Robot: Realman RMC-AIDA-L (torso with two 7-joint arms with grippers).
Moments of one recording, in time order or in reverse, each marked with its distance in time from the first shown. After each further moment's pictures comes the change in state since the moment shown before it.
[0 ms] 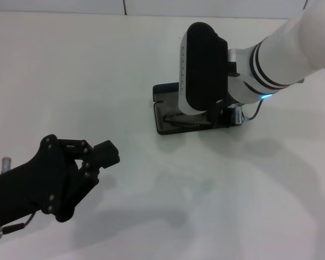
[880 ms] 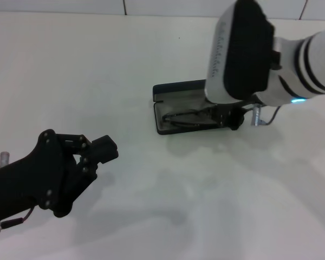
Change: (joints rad) left arm -0.011 0.005 -0.006 0.009 -0.005 0.008 -0.008; right arm -0.255 0.000 0.132 -0.358 0.029 -0.107 -0.004
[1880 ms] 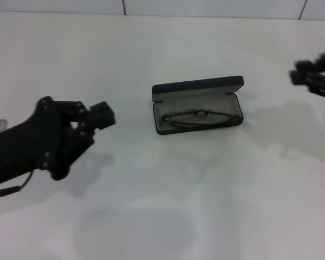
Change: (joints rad) left arm -0.089 0.031 -0.050 0.002 0.006 -0.038 -0.080; right arm -0.411 -0.007 0.705 -0.186 0.646 -0.284 -0.225
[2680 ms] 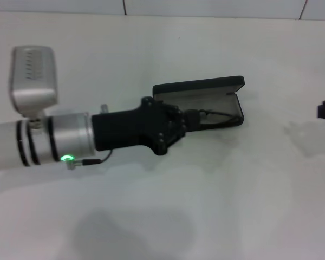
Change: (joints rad) left arm -0.232 -0.111 0.000 0.000 0.255 -0.500 -0.136; right arm 0.094 -0.004 0.302 0.742 0.051 0.011 -0.402
